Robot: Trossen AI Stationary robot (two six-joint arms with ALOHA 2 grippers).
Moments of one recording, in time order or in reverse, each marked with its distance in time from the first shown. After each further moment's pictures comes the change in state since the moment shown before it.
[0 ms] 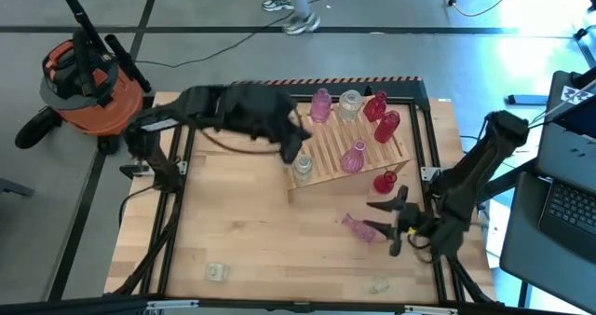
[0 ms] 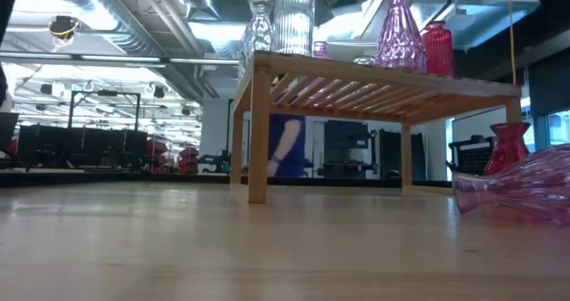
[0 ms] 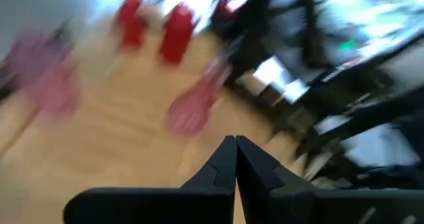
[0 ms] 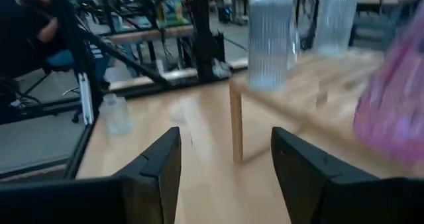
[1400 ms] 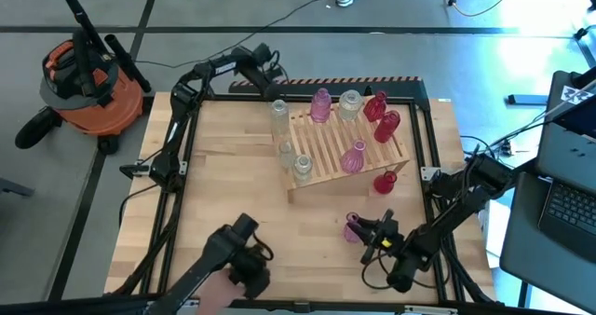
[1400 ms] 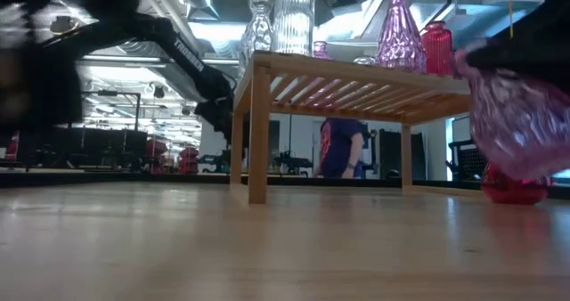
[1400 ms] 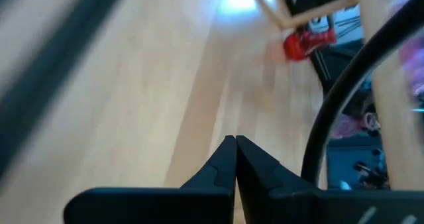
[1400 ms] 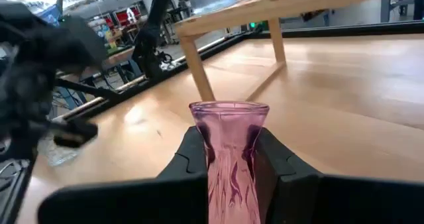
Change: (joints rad) left arm 1.042 0.604 -0.361 0.057 1.209 0.949; right arm -0.014 0.635 0.130 -0.180 0.257 0.957
